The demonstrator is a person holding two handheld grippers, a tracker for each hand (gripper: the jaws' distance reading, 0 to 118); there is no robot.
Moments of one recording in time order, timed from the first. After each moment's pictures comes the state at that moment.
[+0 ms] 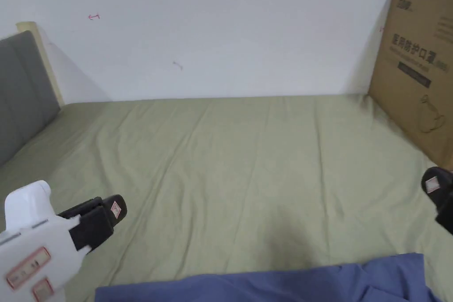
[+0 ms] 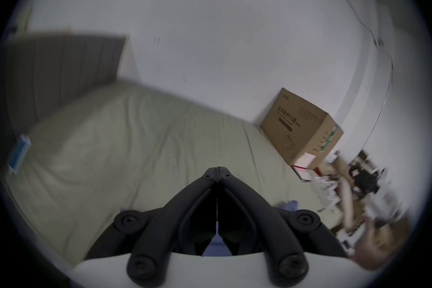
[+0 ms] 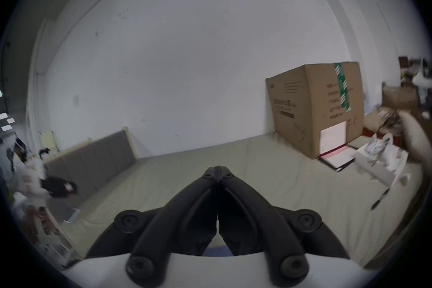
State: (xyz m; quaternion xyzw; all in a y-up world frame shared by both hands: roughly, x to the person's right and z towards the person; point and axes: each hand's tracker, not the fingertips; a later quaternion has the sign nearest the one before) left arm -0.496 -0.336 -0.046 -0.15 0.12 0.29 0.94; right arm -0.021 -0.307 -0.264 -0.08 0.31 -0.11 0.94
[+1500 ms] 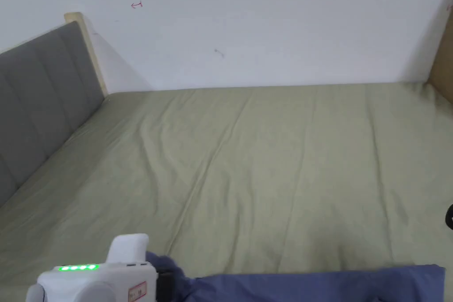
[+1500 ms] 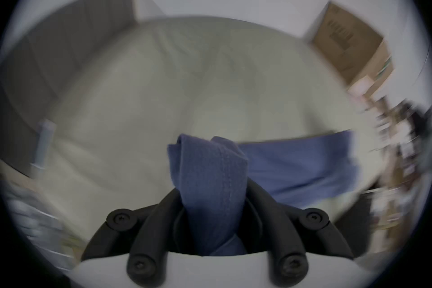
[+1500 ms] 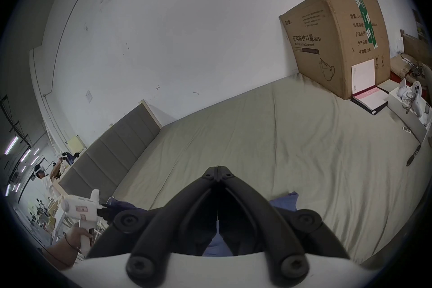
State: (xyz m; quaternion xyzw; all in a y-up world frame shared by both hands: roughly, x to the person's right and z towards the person) left arm -0.501 -0.431 -0.068 -0.41 0.13 0.27 0.86; right arm -0.058 -0.331 -0.291 -0.26 0.37 -0.14 0.88
